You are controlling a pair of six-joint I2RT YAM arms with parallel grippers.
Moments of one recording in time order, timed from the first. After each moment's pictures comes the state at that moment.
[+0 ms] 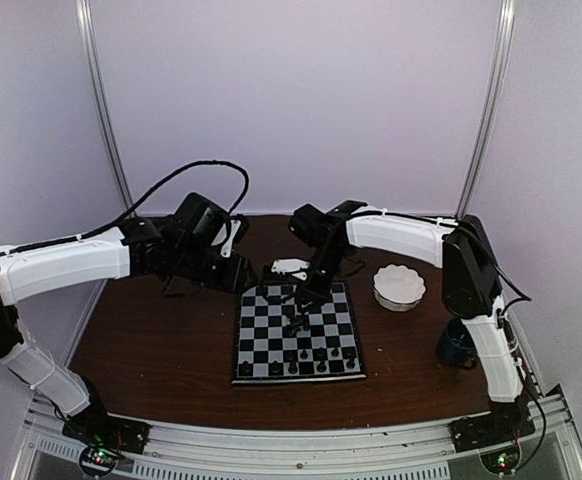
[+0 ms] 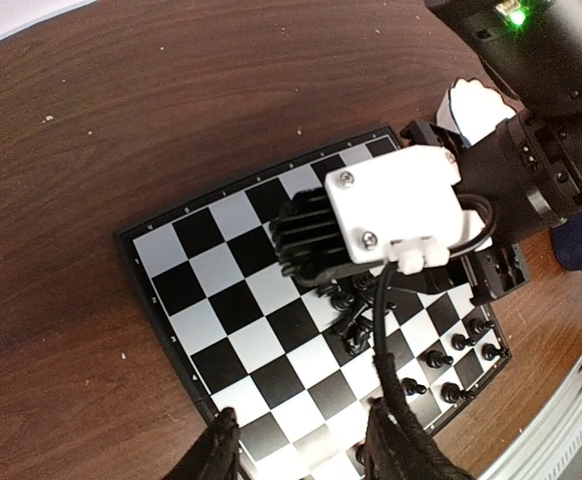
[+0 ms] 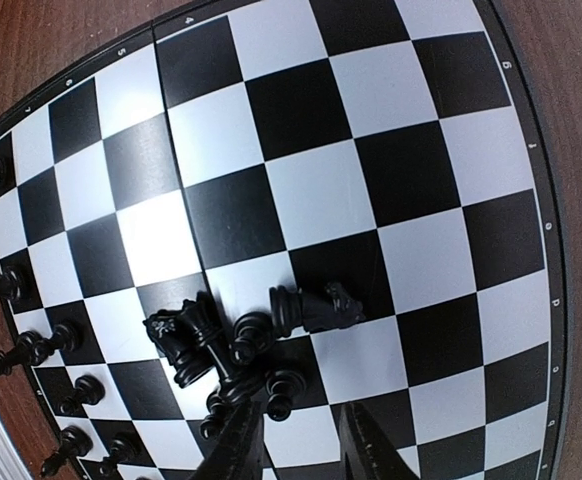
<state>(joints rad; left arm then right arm) -0.83 1.48 1.19 -0.52 -0.03 -0.44 0.78 2.30 2.03 -1.05 -0.27 -0.53</state>
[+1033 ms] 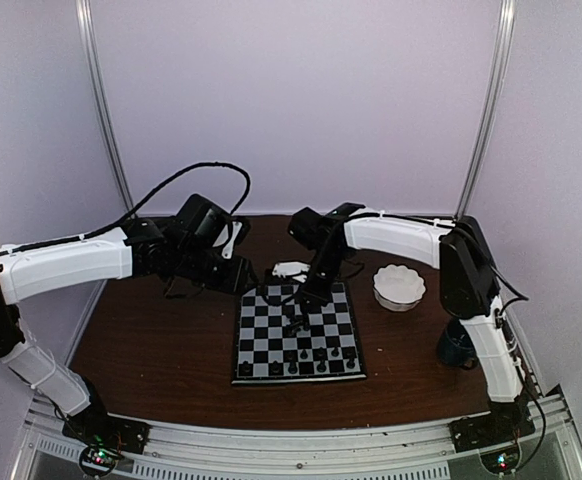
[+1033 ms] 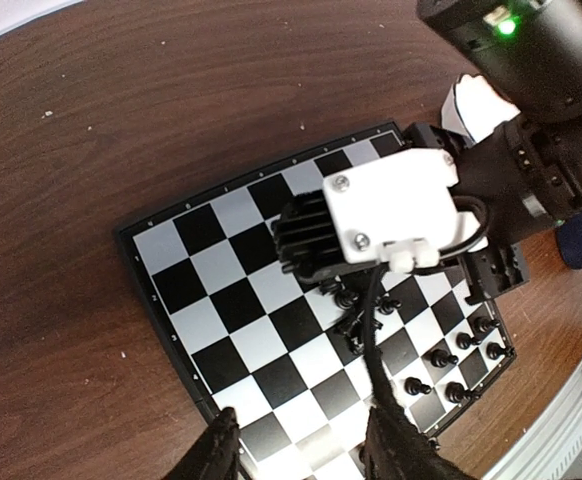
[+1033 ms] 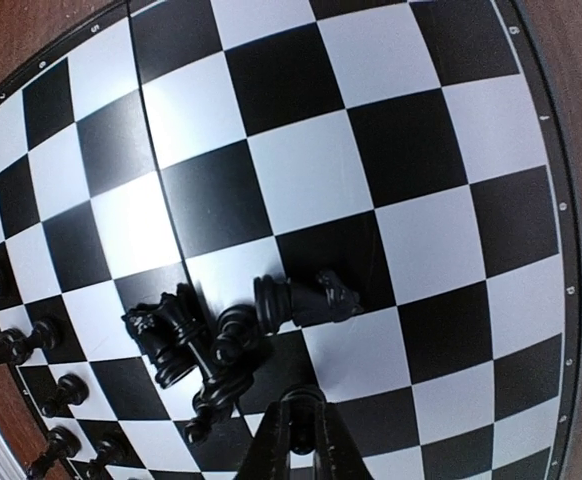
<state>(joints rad) -0.83 1.49 1.19 -0.52 -0.03 -0.44 0.78 2.32 2.03 -1.07 -0.24 -0.52</state>
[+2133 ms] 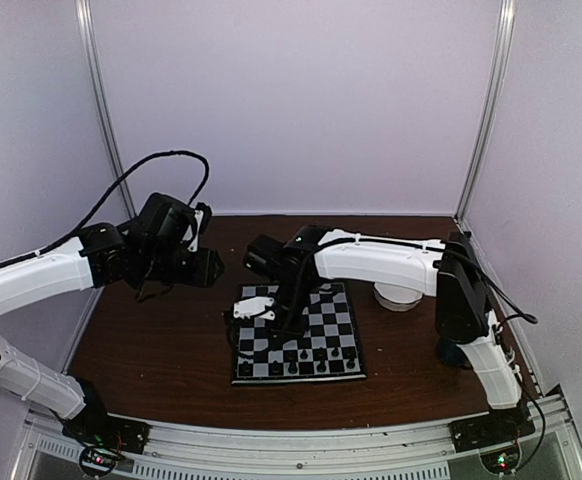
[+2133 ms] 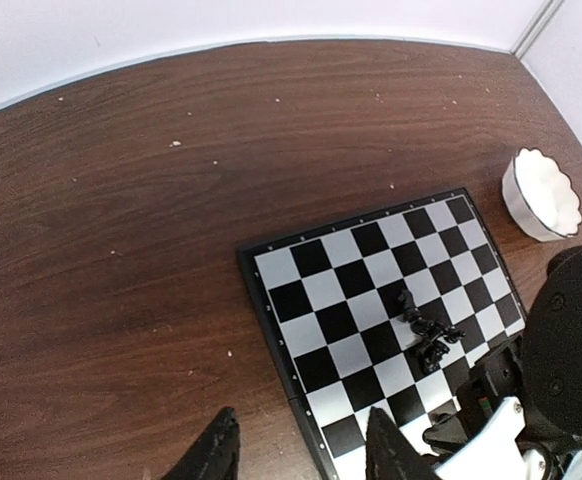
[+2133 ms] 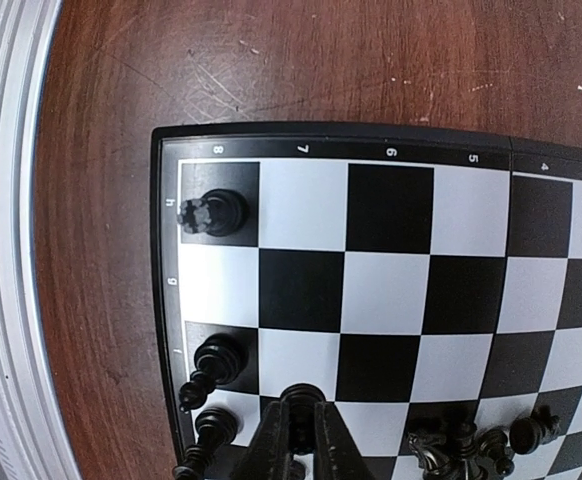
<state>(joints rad) -0.81 1.29 1.09 -0.55 -0.25 -0.46 1.02 2.30 2.06 -1.12 -0.27 -0.57</state>
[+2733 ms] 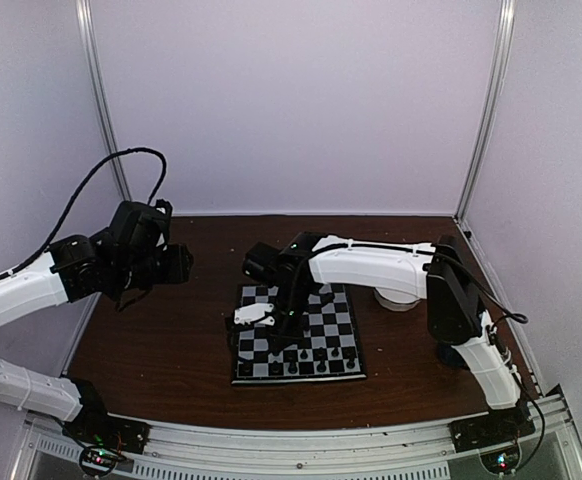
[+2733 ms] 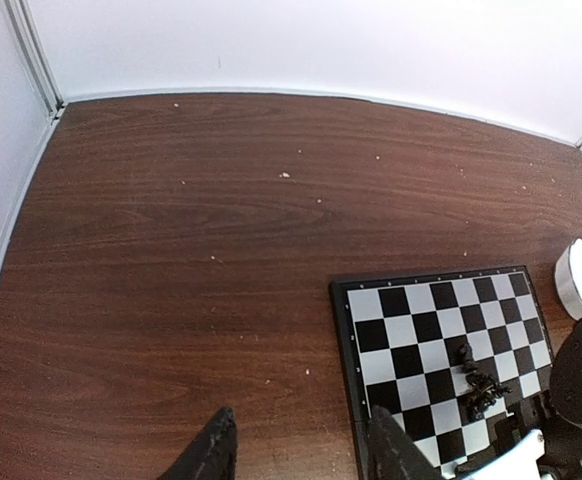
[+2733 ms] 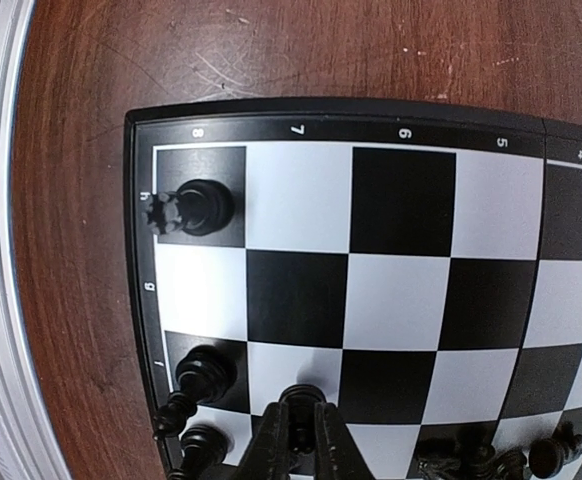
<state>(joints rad) -0.78 1.11 0.98 -0.56 -0.46 -0.57 1.03 2.35 2.07 -1.12 -0.26 -0.57</state>
